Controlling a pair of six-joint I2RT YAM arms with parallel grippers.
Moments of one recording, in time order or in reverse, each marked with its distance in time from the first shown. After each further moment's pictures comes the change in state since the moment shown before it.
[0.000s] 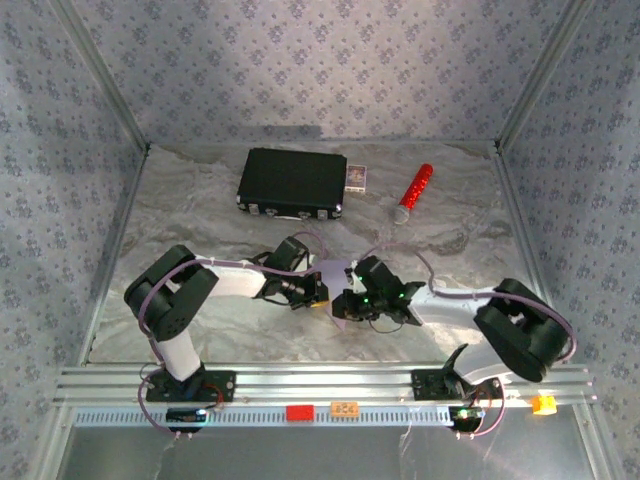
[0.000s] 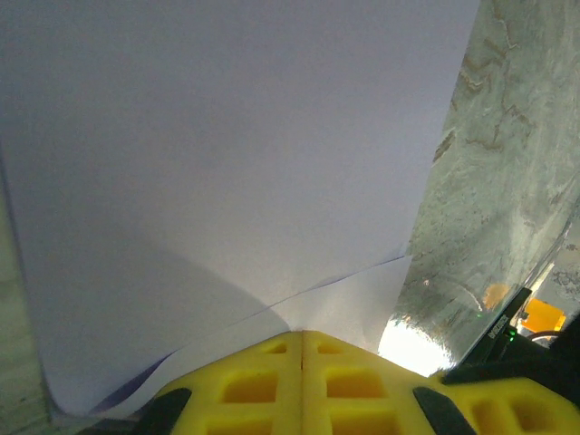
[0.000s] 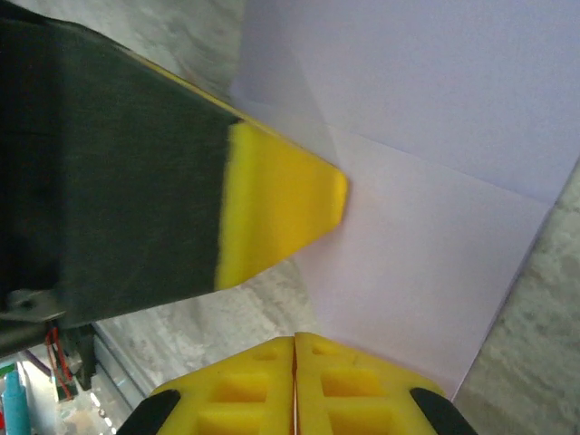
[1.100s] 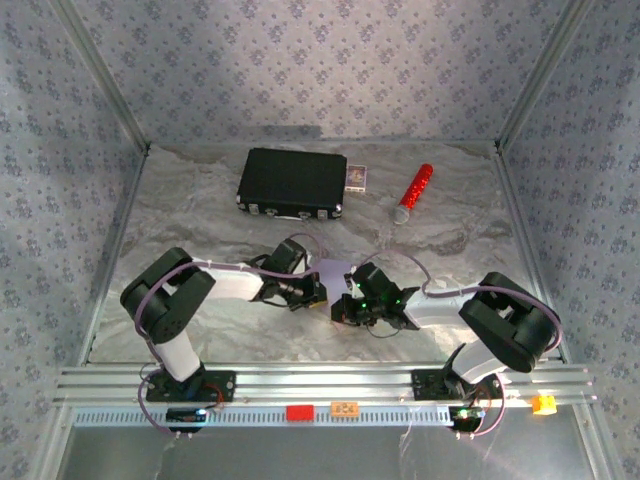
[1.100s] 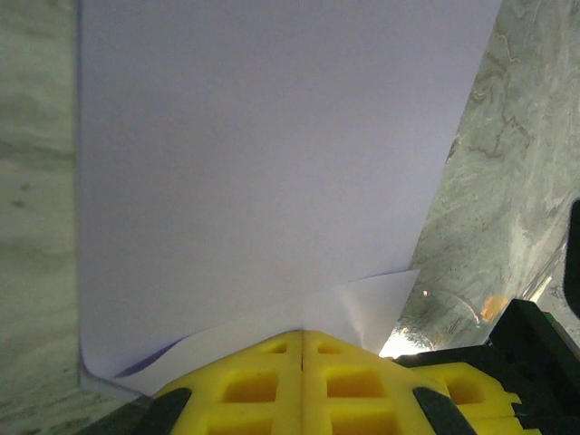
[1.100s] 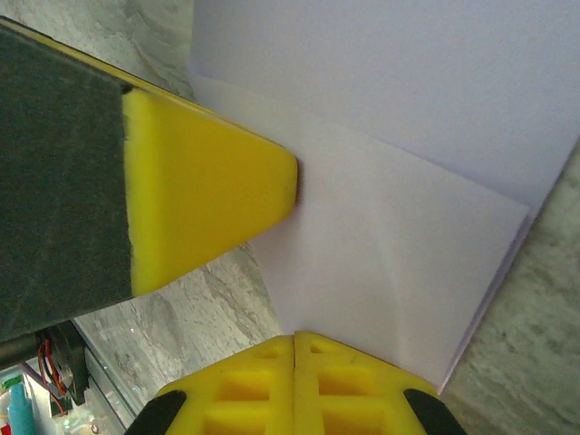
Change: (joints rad) left arm 0.005 -0.025 -0.038 0.034 -0.031 -0.022; right arm 0.026 0.048 -0.051 0.118 0.026 0.068
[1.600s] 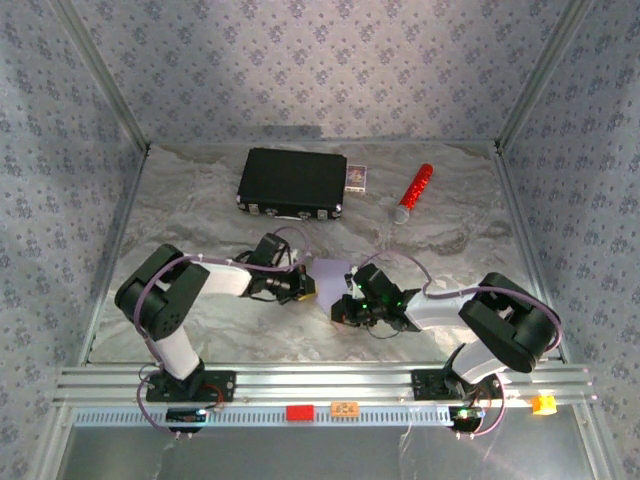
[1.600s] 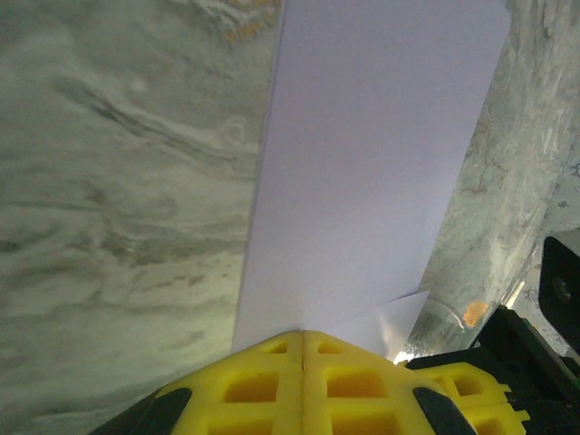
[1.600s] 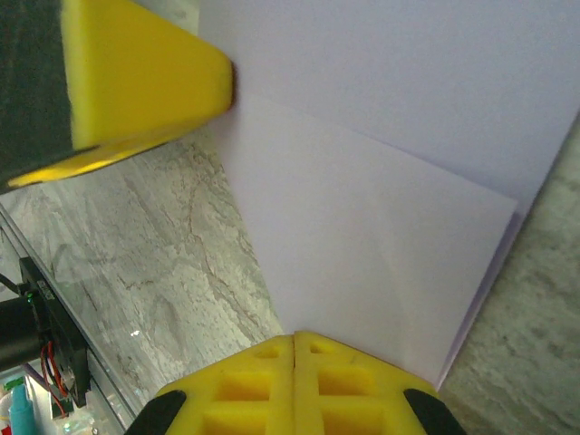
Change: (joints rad) left arm 0.135 -0.004 -0.051 0.056 0.087 0.080; right arm 0.002 -0.002 -0.021 0.042 0.005 0.002
